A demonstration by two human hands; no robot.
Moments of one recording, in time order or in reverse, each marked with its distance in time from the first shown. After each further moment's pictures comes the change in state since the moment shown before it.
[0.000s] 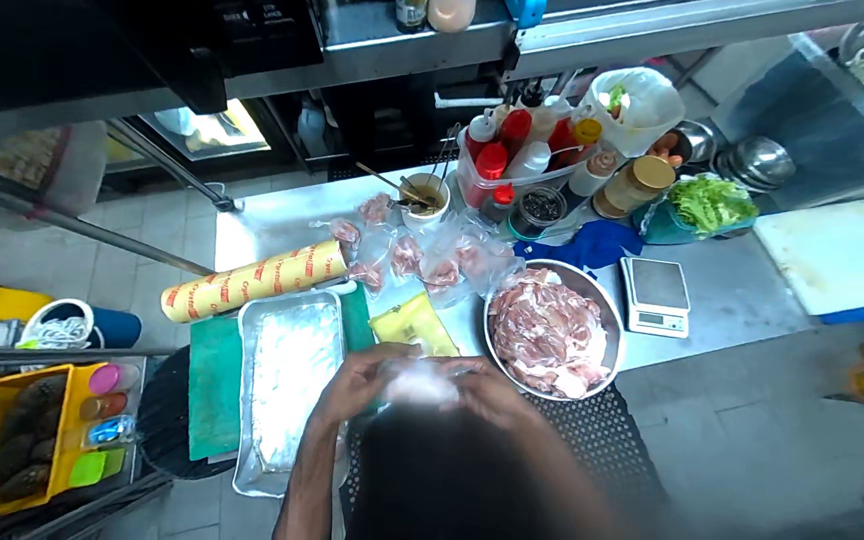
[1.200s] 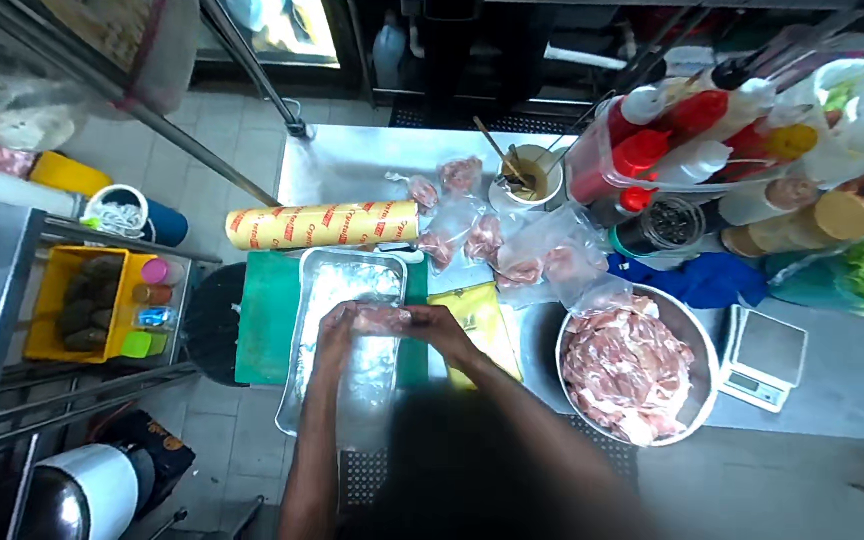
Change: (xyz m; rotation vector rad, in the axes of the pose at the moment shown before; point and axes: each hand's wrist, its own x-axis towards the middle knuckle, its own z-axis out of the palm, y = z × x) left_hand -0.096 -0.066 -0.114 -0.180 1.020 -0.278; right_hand 0.204 0.058 0.078 -0.579 -0.062 0.076
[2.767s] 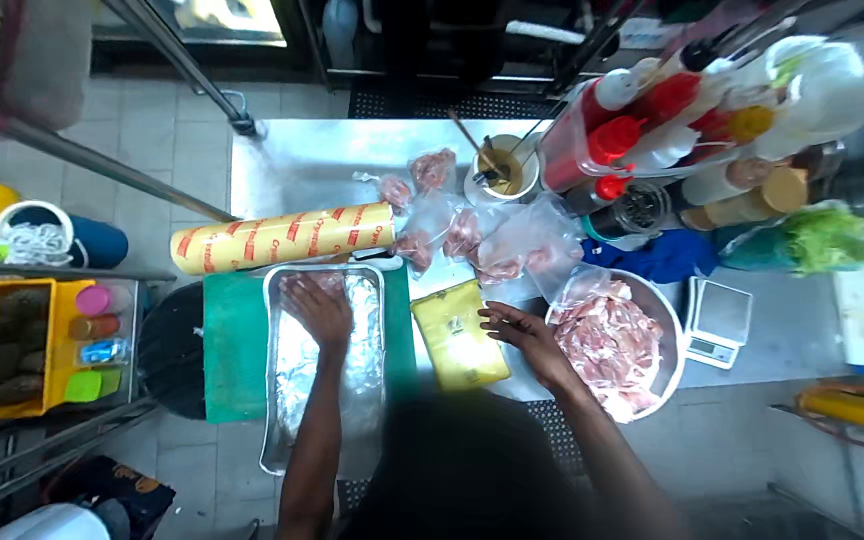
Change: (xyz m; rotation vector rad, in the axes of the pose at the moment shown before) left_hand 0.101 -0.096 -0.005 1.539 0.476 0.366; right_hand -0.097 -0.024 -0.114 -0.134 0.454 0.096
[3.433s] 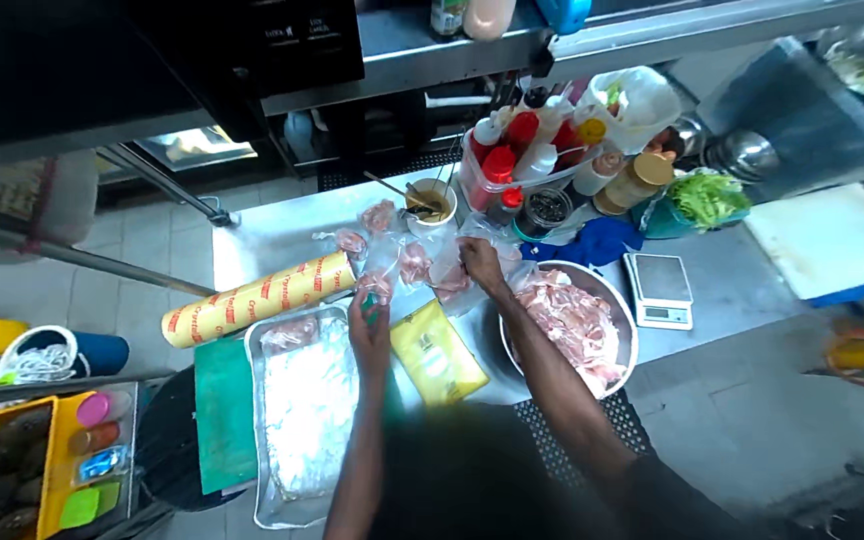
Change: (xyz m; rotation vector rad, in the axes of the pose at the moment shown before) left_hand -0.036 0.176 -0.148 -1.243 -0.348 -0.014; right_hand 0.024 -0.077 -0.036 -0.641 0.492 -0.344
